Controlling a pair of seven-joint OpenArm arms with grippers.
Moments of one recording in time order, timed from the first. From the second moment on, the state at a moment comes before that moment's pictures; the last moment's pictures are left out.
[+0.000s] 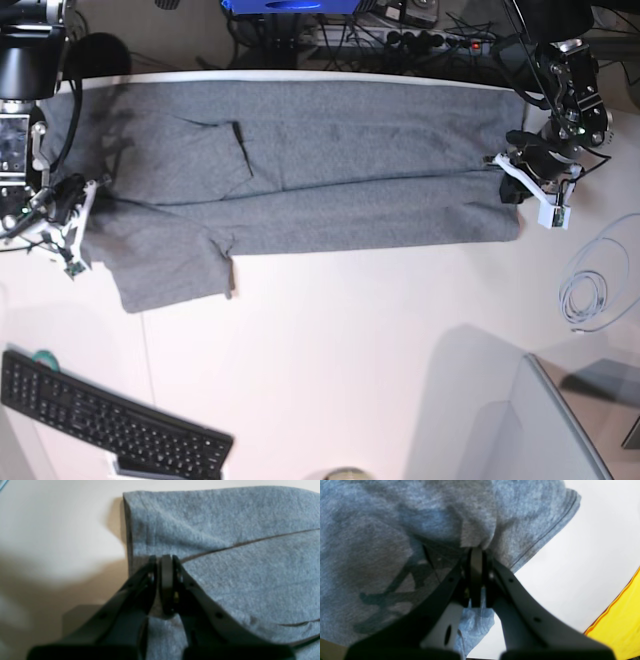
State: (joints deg) left arm 8.4 -14.2 -27.3 71.5 -8.7 -33.7 26.9; right arm 3.1 16.2 10.3 74.2 -7.0 34.3 -54.4
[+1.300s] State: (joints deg) left arm 6.8 -14.3 -27.2 71.6 -8.5 -33.7 26.9; right arm 7.2 16.7 10.3 67.5 -7.2 34.3 -53.9
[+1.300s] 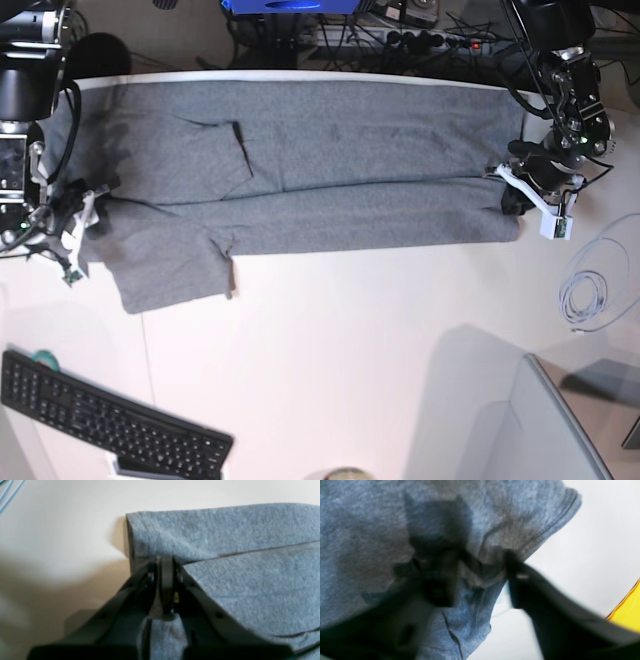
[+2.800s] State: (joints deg) left arm 14.4 -9.2 -48.2 82.2 -8.8 -33.5 27.1; right arm 31.4 11.5 16.5 24.4 -7.6 26.8 -25.9
